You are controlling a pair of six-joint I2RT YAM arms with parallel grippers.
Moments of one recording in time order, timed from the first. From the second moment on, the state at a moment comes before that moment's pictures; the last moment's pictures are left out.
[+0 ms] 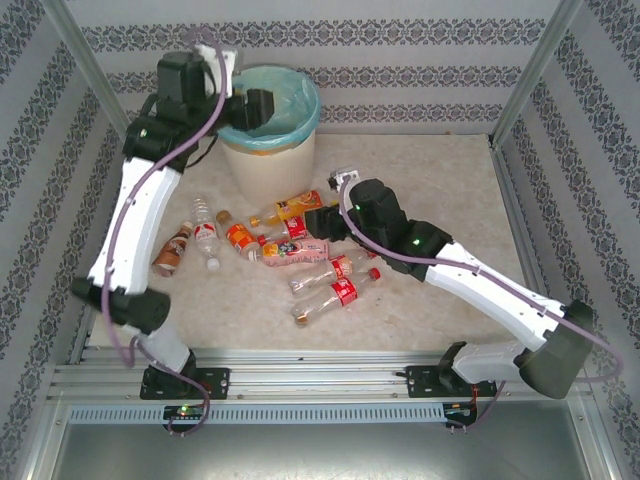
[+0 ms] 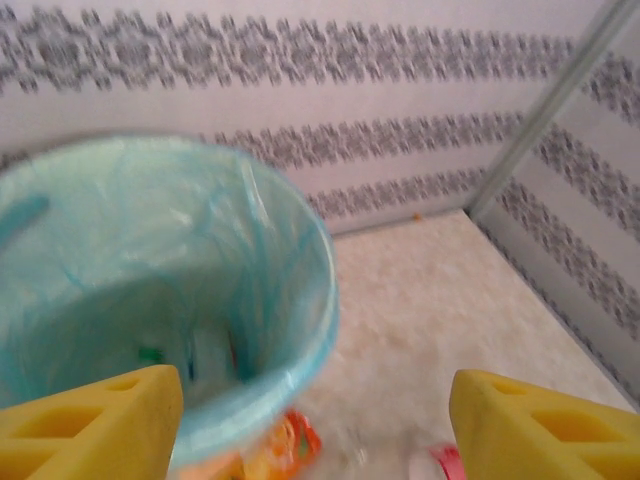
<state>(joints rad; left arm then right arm) -0.27 1.54 1.95 -0.78 0.23 -0.16 0.81 1.26 1.17 -0.40 0.04 0.33</state>
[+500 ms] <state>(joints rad) -0.30 0.97 1.15 -0.76 0.15 -0.18 0.80 1.34 1.10 -0.52 -0.02 0.28</state>
